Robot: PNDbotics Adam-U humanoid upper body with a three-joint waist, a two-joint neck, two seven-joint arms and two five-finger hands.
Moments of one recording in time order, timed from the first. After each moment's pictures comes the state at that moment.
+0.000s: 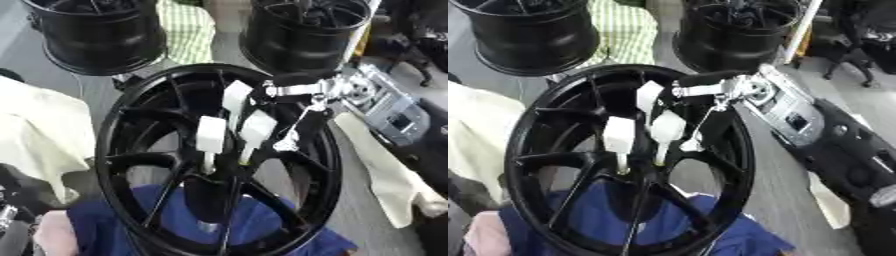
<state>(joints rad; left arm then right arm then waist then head) -0.18 0.20 0.26 -1.46 -0.12 -0.14 -0.51 -0.77 -0.69 0.46 -1.57 0.21 -0.07 0.75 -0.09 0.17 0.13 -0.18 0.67</state>
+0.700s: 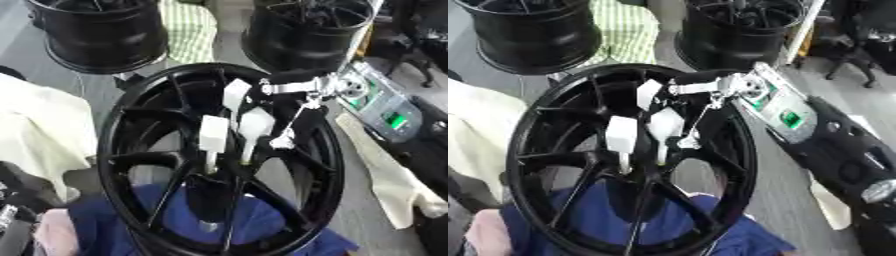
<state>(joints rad) -0.19 0.19 0.25 -1.47 -0.12 -0.14 -0.52 -0.79 -0.67 0.46 -1.55 0.21 -0.07 0.75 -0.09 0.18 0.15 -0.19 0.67</state>
